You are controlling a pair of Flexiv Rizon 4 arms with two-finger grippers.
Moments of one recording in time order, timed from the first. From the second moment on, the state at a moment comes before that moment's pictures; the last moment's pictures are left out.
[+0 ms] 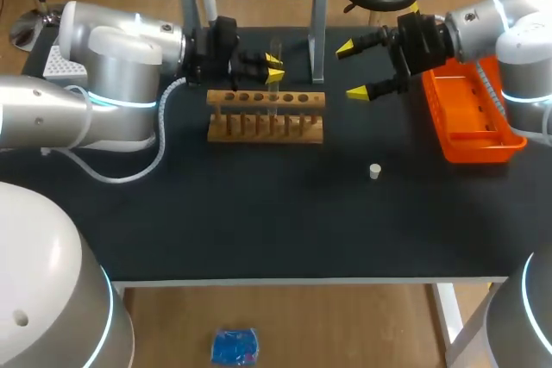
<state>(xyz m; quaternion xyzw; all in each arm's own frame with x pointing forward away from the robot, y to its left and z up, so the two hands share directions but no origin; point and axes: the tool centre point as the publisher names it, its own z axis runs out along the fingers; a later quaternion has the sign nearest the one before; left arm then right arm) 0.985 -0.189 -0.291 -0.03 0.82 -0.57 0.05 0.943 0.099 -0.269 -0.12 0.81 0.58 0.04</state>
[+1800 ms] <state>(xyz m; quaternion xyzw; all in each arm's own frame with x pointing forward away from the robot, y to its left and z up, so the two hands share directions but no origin) 0.994 -0.166 -0.250 -0.03 0.85 -0.51 0.10 0.943 0.100 -0.269 -0.12 0.81 0.58 0.04</state>
